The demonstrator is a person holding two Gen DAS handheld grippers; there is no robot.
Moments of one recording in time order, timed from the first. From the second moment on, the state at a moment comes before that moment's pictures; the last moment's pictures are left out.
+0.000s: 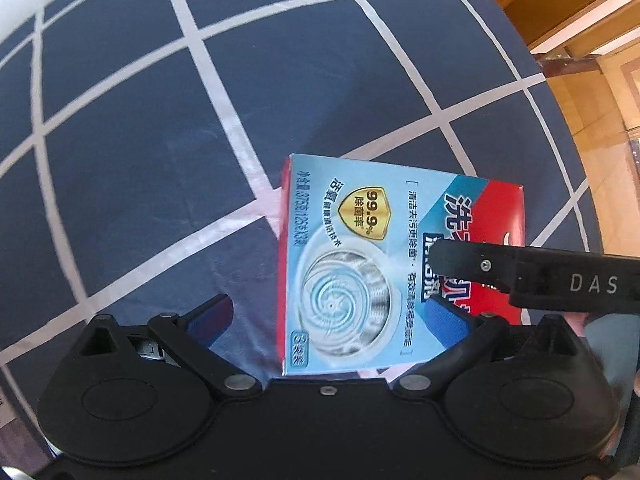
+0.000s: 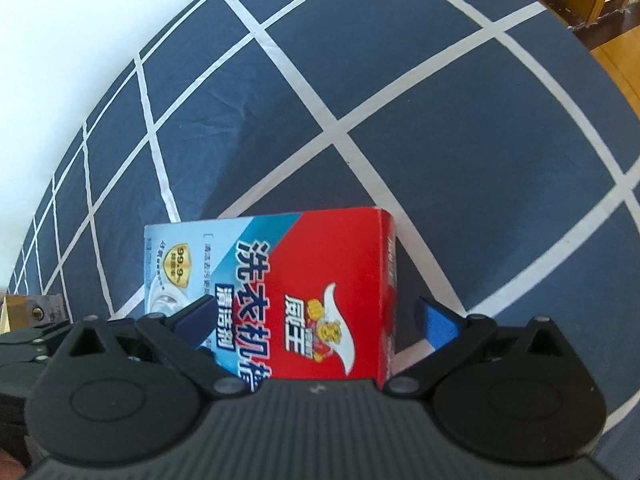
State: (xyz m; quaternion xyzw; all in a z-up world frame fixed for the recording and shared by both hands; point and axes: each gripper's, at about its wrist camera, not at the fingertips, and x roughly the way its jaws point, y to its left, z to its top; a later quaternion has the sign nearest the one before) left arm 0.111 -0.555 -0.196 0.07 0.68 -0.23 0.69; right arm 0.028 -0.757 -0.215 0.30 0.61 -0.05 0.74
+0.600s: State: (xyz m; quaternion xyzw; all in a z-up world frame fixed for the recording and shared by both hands) left arm 0.119 -0.567 -0.210 0.03 0.70 -0.26 0.67; right arm 0.044 -0.753 -0.232 0.30 0.62 -0.04 0.73
